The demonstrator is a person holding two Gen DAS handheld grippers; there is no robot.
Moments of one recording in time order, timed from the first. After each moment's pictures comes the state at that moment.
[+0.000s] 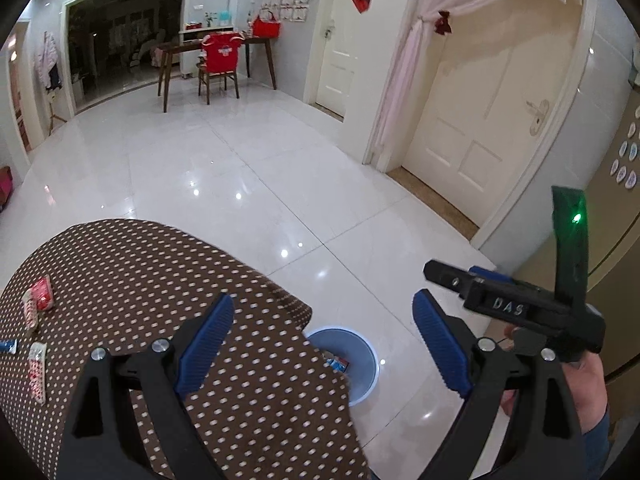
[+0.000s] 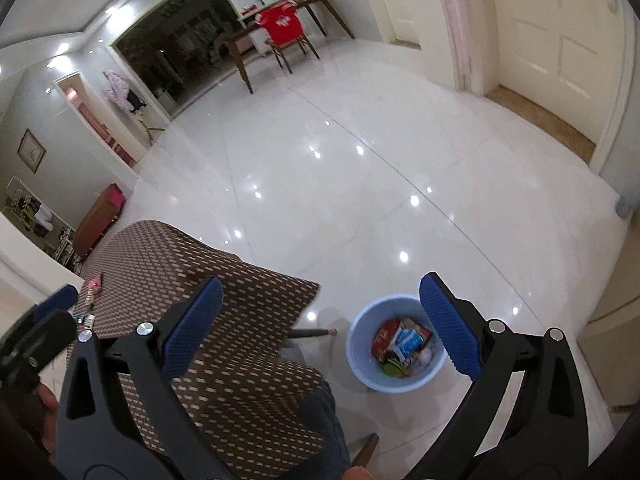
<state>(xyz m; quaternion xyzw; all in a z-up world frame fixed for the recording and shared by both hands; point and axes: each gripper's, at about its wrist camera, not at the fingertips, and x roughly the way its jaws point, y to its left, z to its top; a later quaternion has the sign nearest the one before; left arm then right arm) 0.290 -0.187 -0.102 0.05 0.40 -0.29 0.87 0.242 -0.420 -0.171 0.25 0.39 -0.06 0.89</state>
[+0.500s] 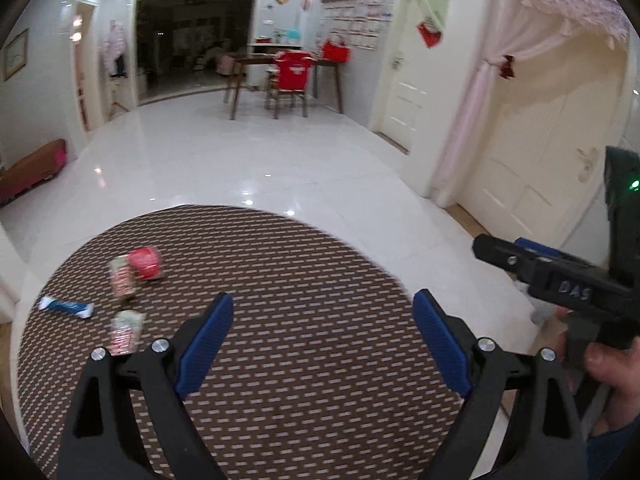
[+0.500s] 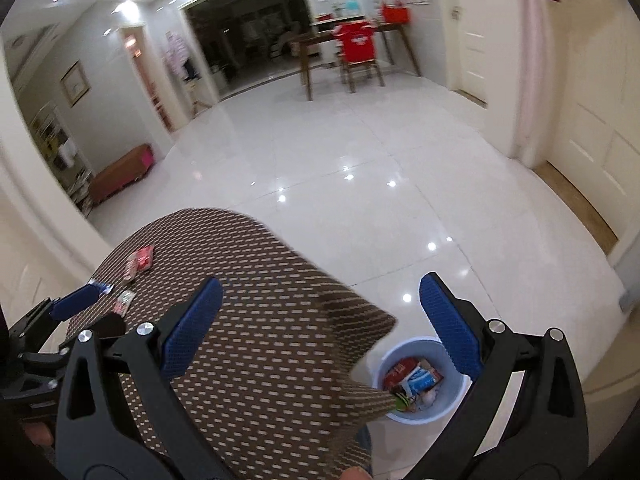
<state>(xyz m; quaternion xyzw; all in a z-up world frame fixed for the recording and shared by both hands) 0.293 -0.050 -0.091 0.01 0.37 -0.18 0.91 0.286 -0.293 -0.112 0.13 0.37 0.02 0.92</state>
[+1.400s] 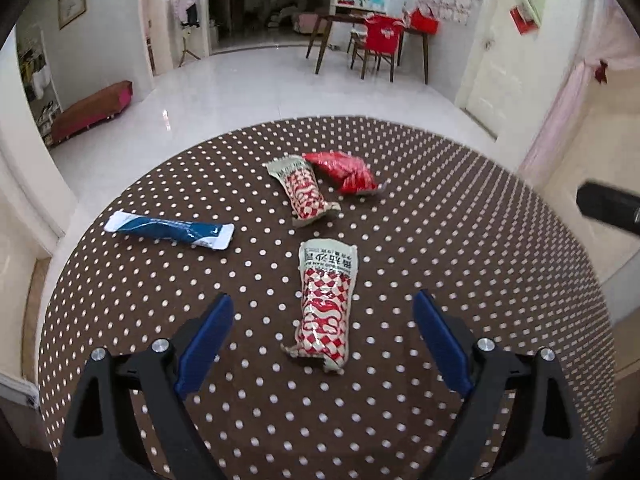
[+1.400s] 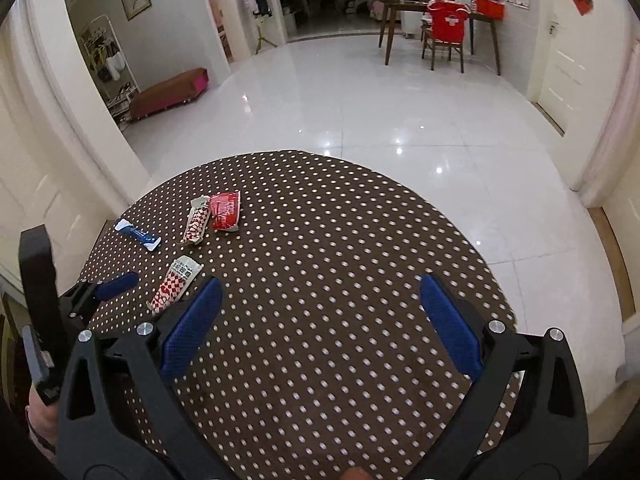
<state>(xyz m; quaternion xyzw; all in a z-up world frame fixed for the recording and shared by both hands) 0.354 0.106 -0.192 0.00 0.45 -0.06 0.89 0.365 -0.109 -0.146 0.03 0.43 0.12 0.90</state>
